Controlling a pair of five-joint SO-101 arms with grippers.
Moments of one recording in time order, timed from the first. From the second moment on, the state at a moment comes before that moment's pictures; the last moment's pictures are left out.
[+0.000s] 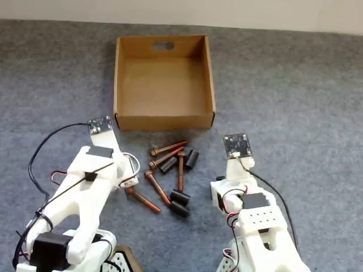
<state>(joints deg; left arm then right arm) 1.7 -21.4 57.5 58.6 29.1 -16.1 -52.5 83.0 38.9 1.2</state>
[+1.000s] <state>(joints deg) 7.5 -21.1 57.2 62.9 14.0 -16.1 -52.5 83.0 38.9 1.2</state>
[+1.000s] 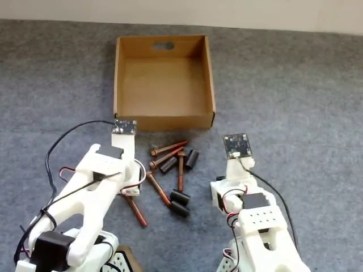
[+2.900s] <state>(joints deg) -2.4 -20.8 56.9 53.4 35.0 -16.1 -52.5 83.0 38.9 1.2</state>
